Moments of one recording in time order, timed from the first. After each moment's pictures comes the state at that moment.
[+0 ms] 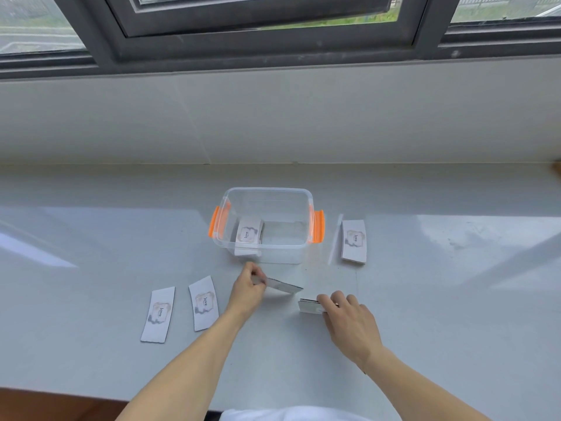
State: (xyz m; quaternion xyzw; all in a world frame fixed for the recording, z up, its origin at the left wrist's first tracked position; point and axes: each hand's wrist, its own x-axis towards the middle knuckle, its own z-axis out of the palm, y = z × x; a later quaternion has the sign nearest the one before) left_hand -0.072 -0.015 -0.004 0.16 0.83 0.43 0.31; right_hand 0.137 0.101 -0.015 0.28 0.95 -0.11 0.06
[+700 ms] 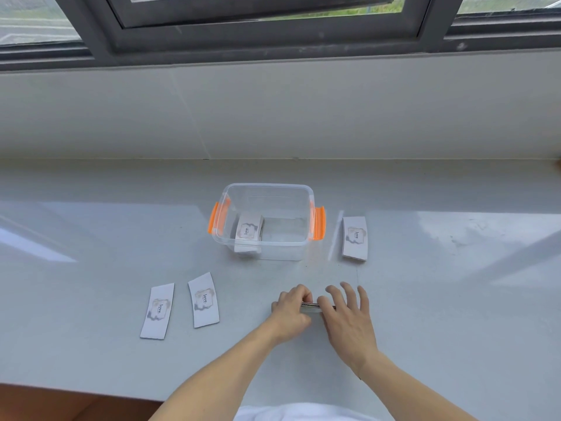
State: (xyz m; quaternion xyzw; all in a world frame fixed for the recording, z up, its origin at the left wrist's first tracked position) left_hand 0.004 0.006 0.002 0.36 0.80 0.21 0.42; right_hand 0.136 0.089 -0.020 0.27 0.96 -0.05 0.03
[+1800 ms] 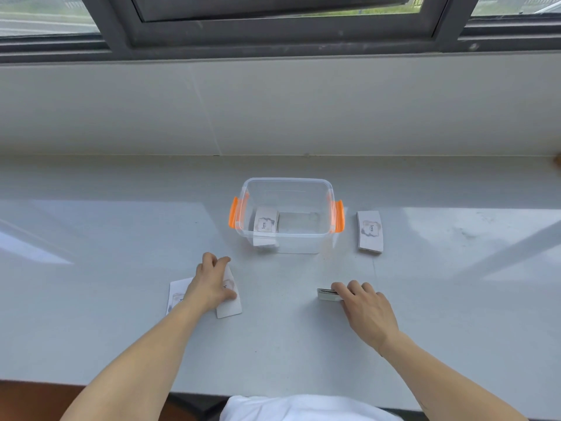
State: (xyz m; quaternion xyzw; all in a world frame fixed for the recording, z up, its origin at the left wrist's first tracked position) left_hand -0.171 -0.110 -0.010 0.33 0.90 0.09 0.26; right_hand 0.124 0.086 -0.012 0.31 0.94 -0.08 0.10
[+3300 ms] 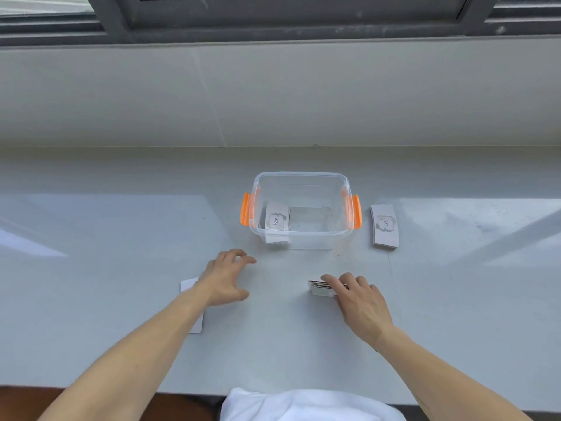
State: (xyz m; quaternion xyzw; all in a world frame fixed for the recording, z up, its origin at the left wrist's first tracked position) left_hand -0.198 -0.107 -0.006 0.49 0.83 0.03 0.28; right_hand 0.084 0.060 -0.013 0.30 0.95 -0.11 0.08
